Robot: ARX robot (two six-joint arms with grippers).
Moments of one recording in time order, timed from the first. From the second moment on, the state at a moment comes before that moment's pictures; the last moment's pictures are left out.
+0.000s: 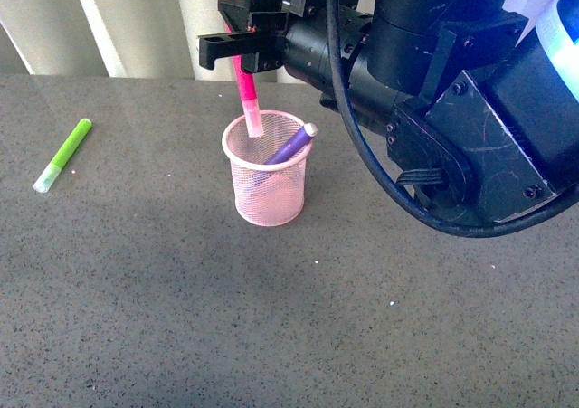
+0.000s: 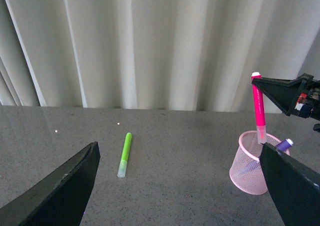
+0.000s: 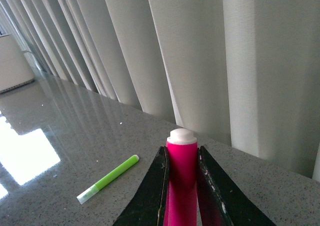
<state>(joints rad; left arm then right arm) 0.00 0.00 0.01 0.00 0.00 0.00 0.48 2.30 1.11 1.25 -0.34 0.23</state>
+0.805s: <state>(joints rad) 0.00 0.00 0.01 0.00 0.00 0.00 0.31 2.02 0.91 1.24 -0.25 0.18</state>
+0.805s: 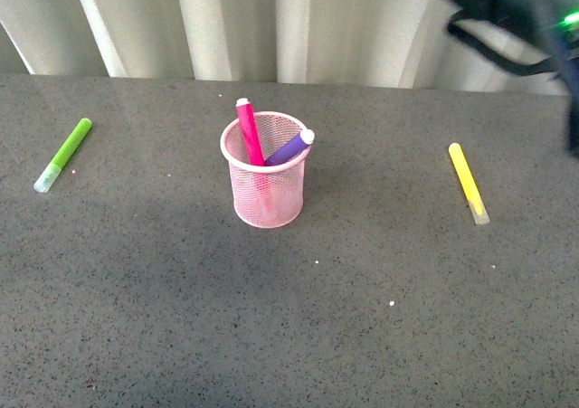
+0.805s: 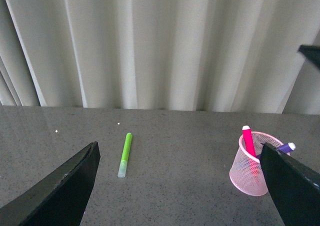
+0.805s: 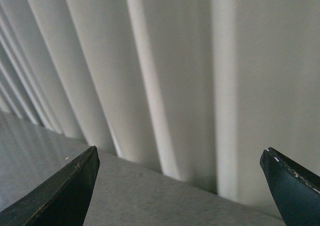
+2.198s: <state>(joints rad) 0.00 0.00 0.01 0.00 0.00 0.00 0.00 0.29 0.02 0.29 0.00 0.00</state>
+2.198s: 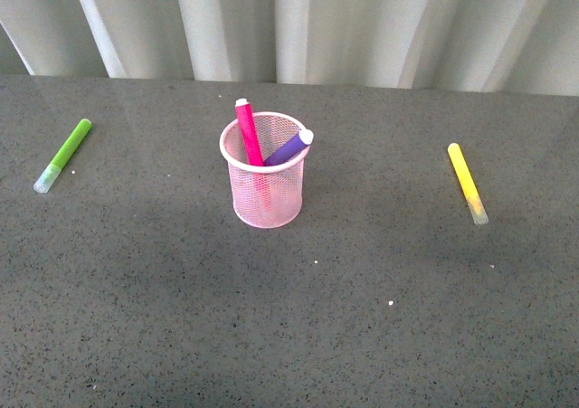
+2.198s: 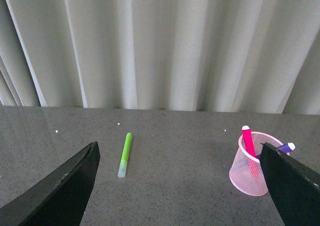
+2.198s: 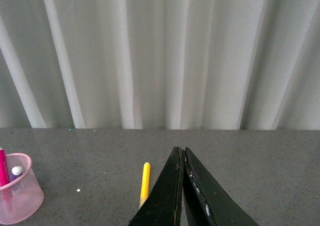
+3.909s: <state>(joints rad) 0.00 0.00 0.01 0.00 0.00 0.00 0.00 0.00 0.02 0.00 0.00 0.00</state>
